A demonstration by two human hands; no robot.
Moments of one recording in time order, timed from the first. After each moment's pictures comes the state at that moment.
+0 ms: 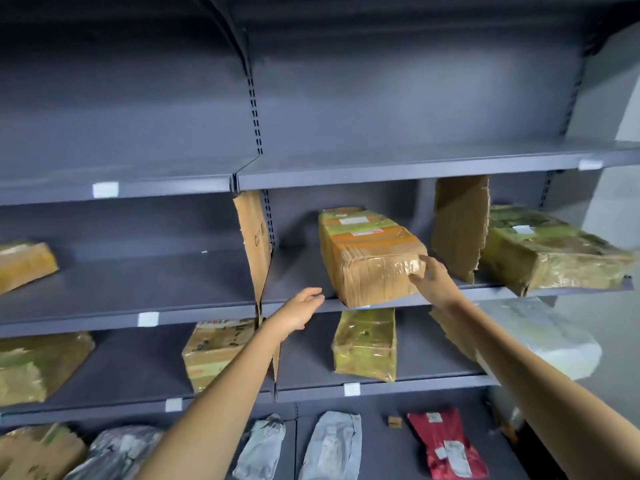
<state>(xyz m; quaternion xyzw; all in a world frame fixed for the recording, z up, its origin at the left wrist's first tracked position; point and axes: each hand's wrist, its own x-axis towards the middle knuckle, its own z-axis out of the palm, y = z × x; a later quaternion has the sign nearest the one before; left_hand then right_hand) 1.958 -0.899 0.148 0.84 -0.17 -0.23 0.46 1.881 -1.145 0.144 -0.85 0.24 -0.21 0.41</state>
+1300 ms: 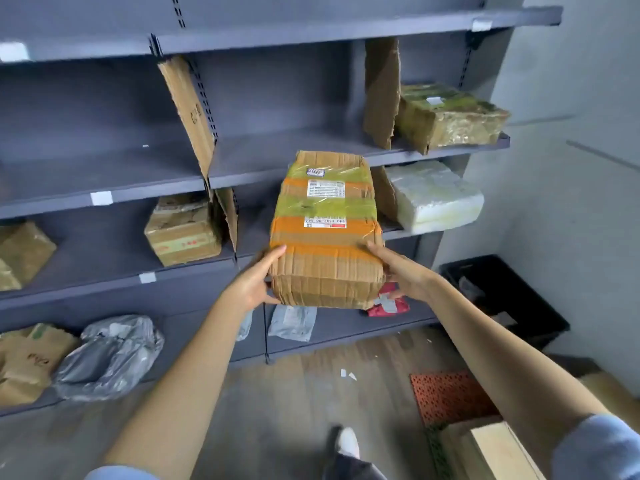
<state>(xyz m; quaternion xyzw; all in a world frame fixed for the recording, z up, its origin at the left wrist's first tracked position) 1.762 -0.838 0.042 0.67 -0.03 -0.40 0.63 1.620 -1.064 0.037 -0.67 0.28 0.07 0.68</state>
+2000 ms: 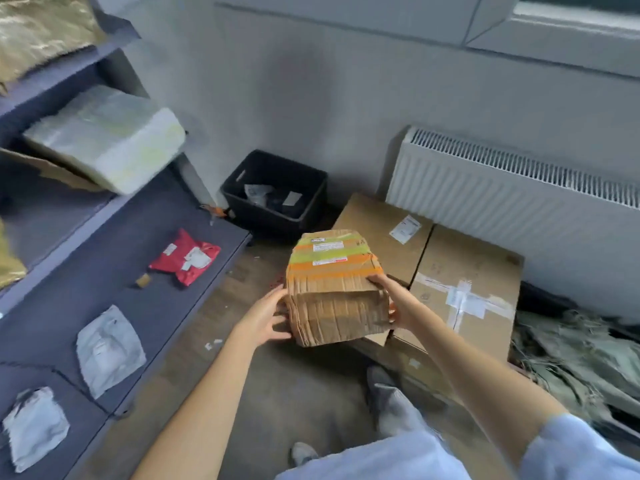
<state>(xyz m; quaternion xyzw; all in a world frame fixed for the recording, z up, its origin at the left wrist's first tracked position) 1.442 -1.091 -0.121 0.68 -0.16 -0.66 0.27 1.198 -1.140 -0.147 -0.23 0.67 -0.16 0.69</state>
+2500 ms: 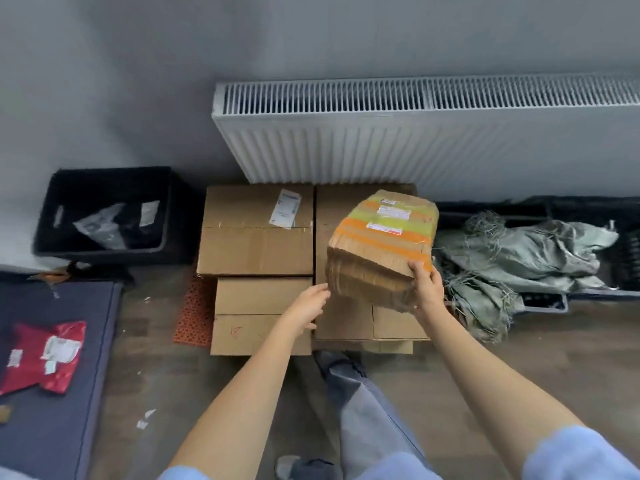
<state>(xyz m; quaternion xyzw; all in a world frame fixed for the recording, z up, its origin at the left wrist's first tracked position) 1.107 -1.273 -0.221 0.61 -0.40 -0.68 -0.11 0.910 -1.204 -0.254 0.12 0.74 -0.47 0.47</state>
